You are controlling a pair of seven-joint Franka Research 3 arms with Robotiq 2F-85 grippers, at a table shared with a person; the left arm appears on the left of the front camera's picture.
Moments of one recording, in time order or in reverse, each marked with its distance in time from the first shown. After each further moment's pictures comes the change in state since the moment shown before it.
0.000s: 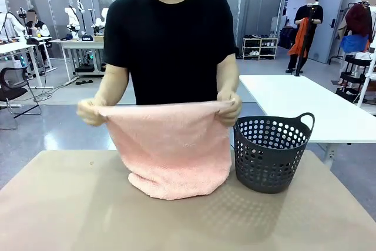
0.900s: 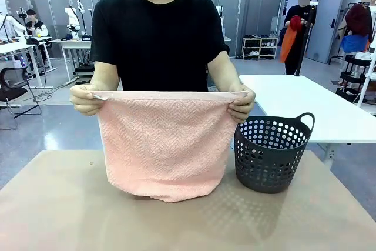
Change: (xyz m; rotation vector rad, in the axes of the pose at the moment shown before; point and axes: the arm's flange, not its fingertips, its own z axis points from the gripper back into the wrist) left arm 0.000 0.000 0.000 0.000 0.000 0.000; right arm 0.000 0.000 0.000 0.000 0.000 0.000
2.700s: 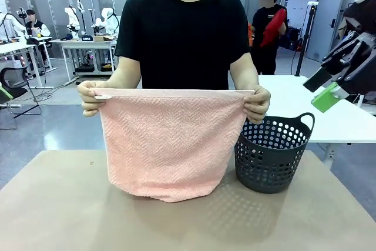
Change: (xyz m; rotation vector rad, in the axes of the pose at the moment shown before) left arm -0.035 -0.206 -0.281 0.520 0.928 -1.238; right arm -0.021 0.227 -0.243 -0.419 0.769 1.038
